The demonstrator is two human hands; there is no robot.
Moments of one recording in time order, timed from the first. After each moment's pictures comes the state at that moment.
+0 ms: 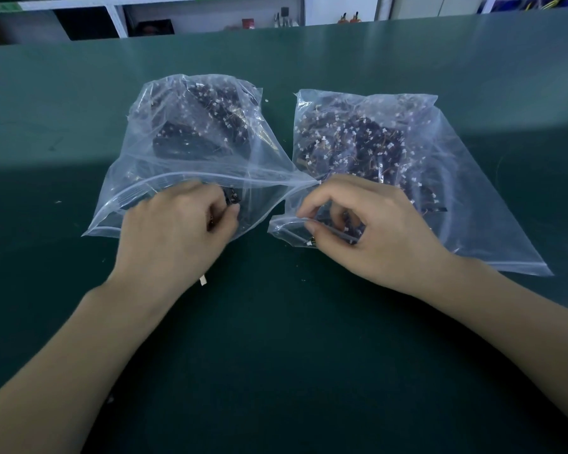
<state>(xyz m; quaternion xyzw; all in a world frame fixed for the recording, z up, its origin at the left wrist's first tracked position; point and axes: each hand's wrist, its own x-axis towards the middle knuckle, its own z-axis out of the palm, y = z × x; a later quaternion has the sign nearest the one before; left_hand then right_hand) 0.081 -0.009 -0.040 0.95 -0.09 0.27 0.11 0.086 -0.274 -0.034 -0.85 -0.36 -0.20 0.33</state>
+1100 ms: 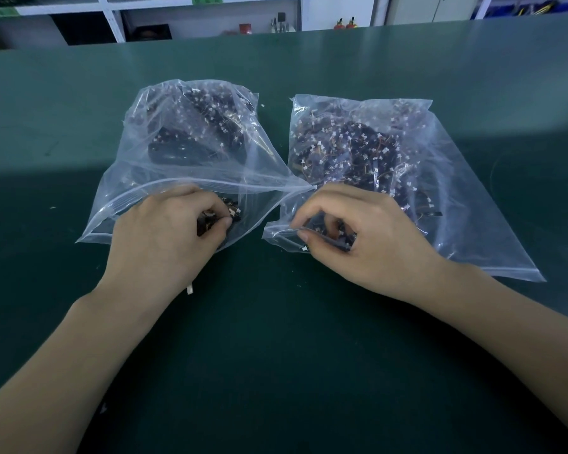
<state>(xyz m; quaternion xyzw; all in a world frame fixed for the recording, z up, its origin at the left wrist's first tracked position) 0.082 -0.005 -0.036 0.96 -0.07 0.23 0.14 0.090 -0.275 -0.040 -0.86 -0.35 -0.17 0.32</state>
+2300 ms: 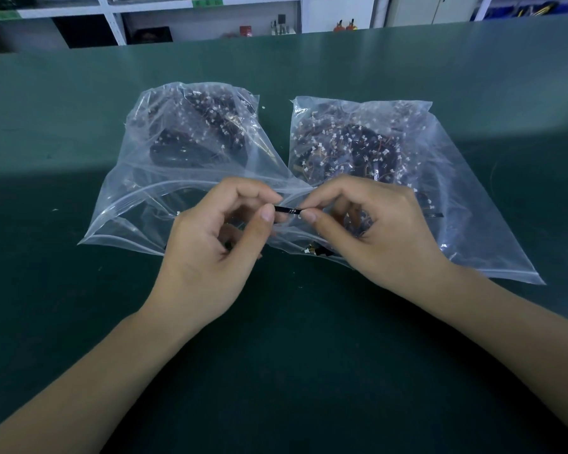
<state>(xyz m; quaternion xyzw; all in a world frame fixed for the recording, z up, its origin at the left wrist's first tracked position) 0.061 -0.046 -0.042 0.79 -0.23 0.18 0.54 0.090 -0.273 -0.038 -0.81 -0.33 -0.22 0.43</state>
